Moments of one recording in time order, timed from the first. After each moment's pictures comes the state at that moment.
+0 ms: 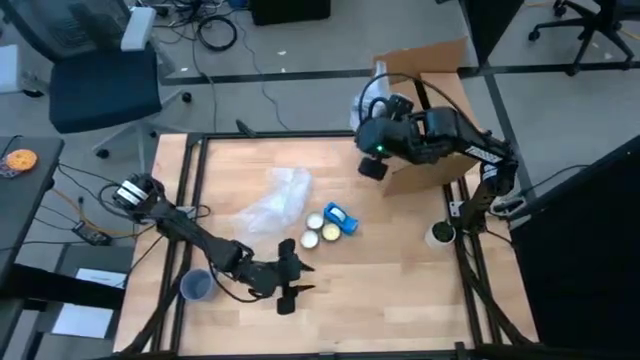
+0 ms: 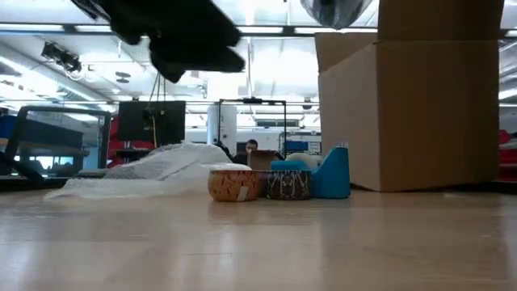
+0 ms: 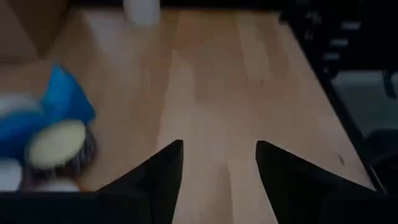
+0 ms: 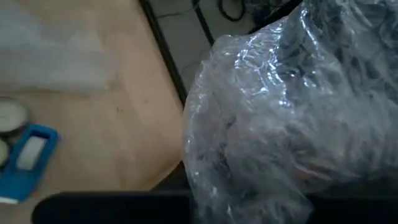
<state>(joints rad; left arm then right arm) -0.54 1.64 0.86 0.31 -0.48 -0.28 -0.03 1.74 2.32 -1.57 0.78 0.03</state>
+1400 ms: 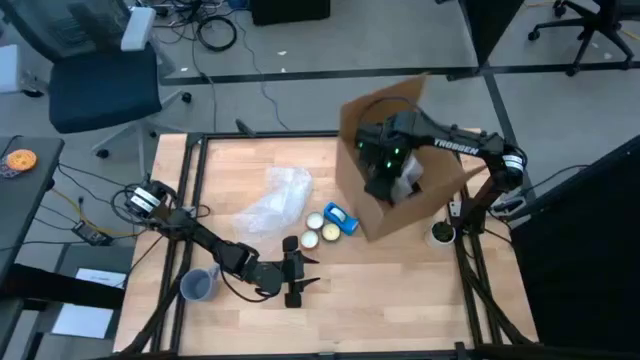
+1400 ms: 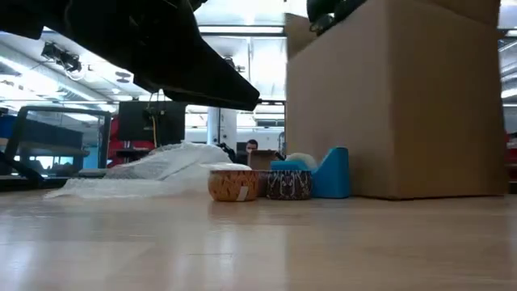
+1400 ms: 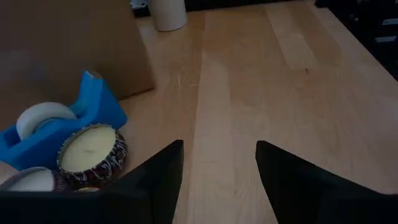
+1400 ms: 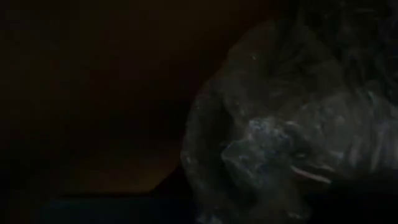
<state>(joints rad) -0.52 1.73 0.82 0.43 -0.56 -0.19 -0.26 1.66 1.63 -1.47 -0.15 0.27</state>
